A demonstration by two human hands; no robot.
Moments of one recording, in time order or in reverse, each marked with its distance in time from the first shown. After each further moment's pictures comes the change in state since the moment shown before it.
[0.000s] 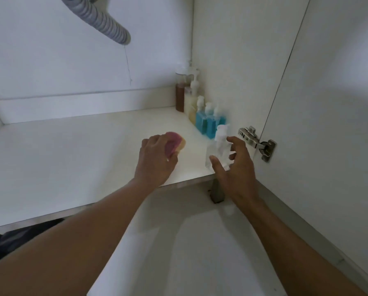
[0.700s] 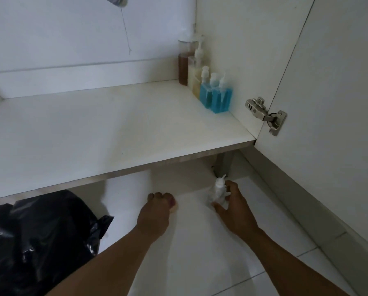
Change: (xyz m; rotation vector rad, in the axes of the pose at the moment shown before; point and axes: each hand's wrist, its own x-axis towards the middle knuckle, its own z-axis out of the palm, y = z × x) left_hand -0.174 -0.036 0.055 0.326 -0.689 -0.237; right_hand -0.126 0.115 0.020 -0.017 -0.454 0.238
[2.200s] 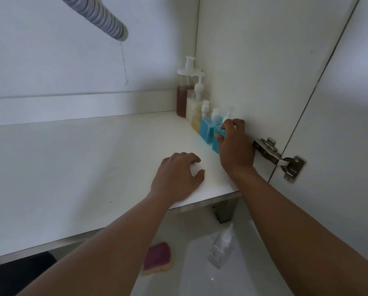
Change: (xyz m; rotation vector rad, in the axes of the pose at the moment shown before) left_hand 0.127 0.062 -0.147 -0.309 0.428 0.266; right_hand 0.209 -0.151 -0.066 -0.571 0.607 -0.273
